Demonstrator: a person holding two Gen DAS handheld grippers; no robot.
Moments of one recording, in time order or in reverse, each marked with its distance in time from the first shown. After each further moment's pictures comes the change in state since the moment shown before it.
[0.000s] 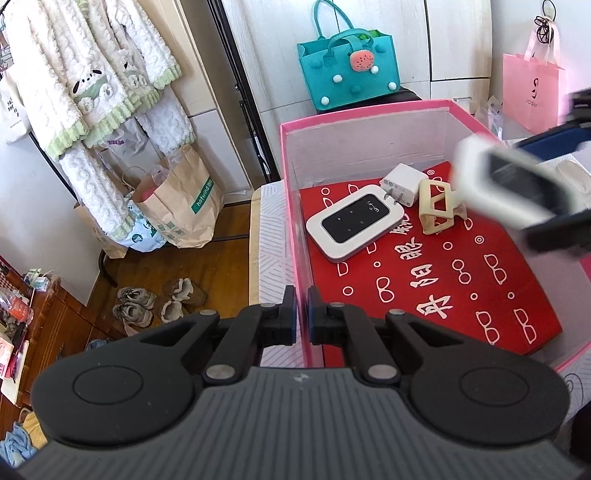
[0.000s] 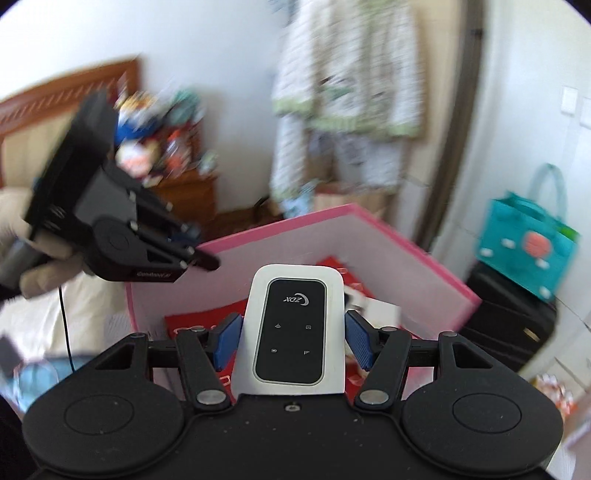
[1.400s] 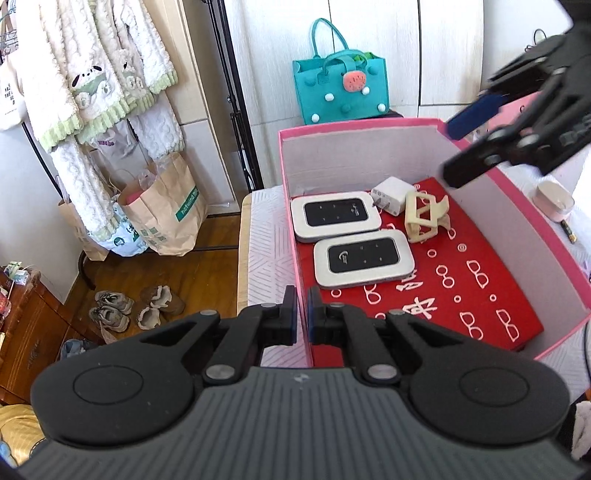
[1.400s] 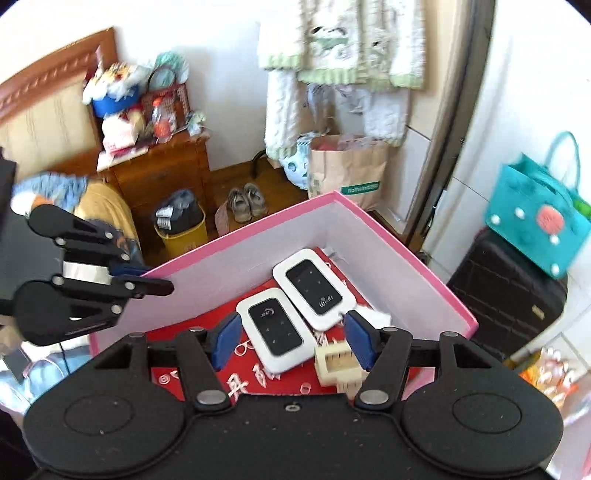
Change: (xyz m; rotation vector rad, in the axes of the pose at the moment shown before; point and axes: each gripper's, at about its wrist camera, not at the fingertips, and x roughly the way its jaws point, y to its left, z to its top) left arm -0.006 0.008 -0.016 -0.044 -0.067 -0.067; right arm 0.004 -0.035 0.048 0.101 0.184 0.015
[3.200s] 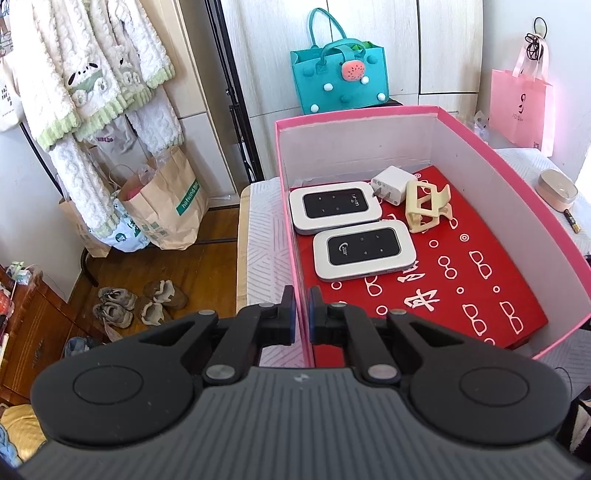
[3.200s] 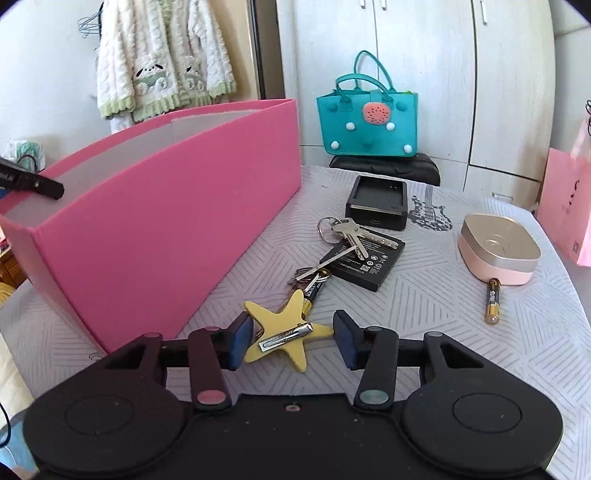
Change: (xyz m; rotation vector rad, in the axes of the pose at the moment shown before) left arm 0.002 -0.002 -0.001 0.011 0.028 0.004; right arm 0.029 0.017 -0.227 0.459 -0.237 -0.373
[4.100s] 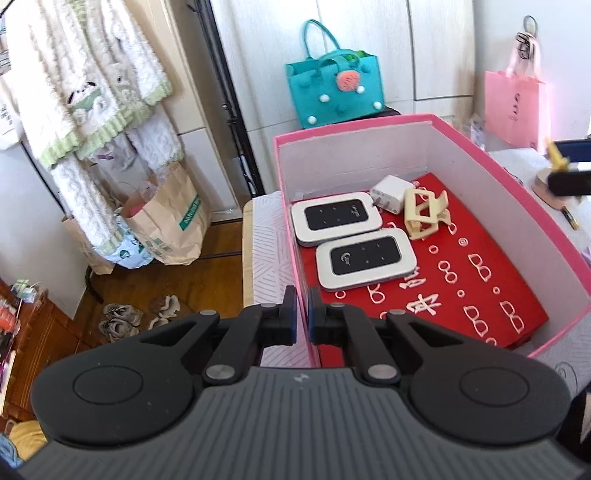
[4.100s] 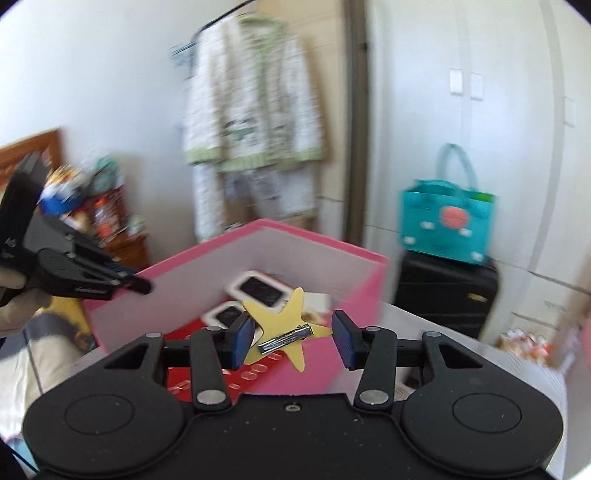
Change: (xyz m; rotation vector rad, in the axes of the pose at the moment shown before) left arm -0.007 -0.002 0.002 0.029 -0.043 0.016; right arm -0.039 0.042 0.114 -0.246 -0.137 0.231
